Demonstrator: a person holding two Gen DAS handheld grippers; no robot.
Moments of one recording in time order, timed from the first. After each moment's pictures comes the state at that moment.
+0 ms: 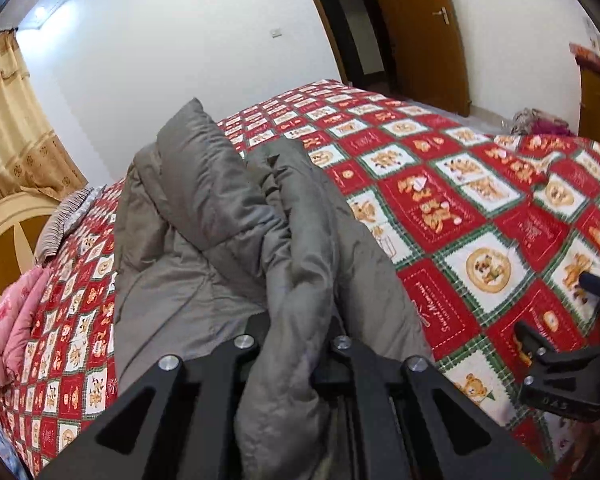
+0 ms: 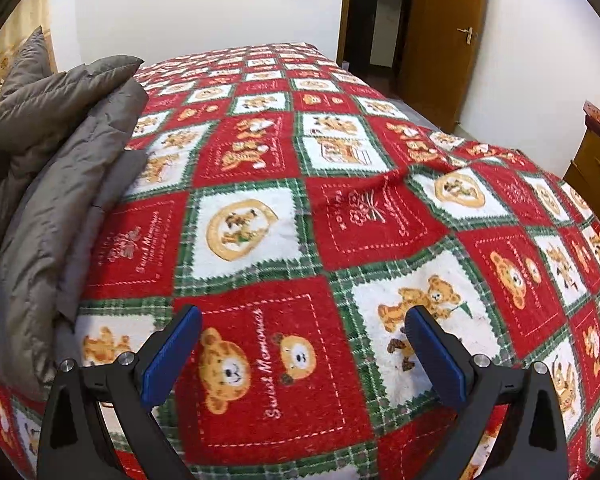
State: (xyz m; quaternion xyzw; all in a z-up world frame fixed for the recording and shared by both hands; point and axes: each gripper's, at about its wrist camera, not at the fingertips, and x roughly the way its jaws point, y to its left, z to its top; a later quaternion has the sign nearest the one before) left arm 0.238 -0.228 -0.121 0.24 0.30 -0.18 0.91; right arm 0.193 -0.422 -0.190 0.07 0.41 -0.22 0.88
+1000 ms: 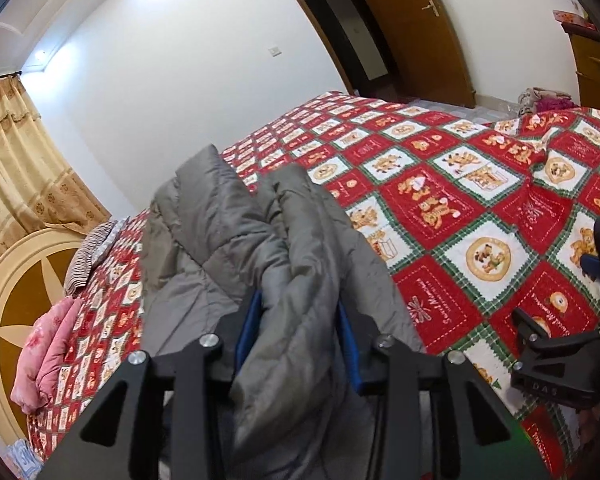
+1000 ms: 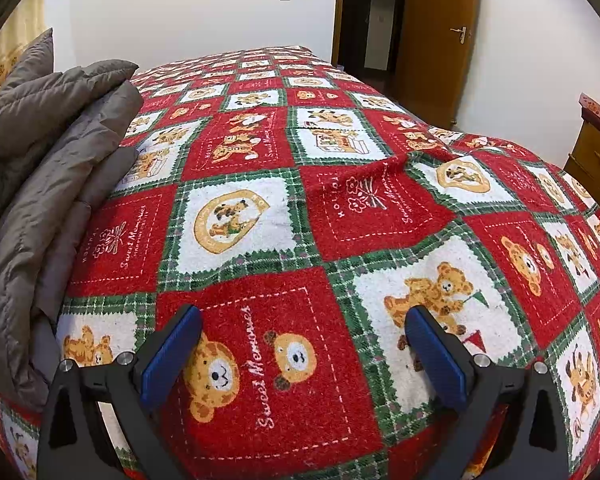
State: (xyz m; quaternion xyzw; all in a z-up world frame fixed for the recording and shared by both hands) left arm 0.208 -0.243 -0.111 0.29 0.25 -0.15 0.91; right arm 0.191 -0.425 -0.204 0.07 0.40 -0.23 0.88
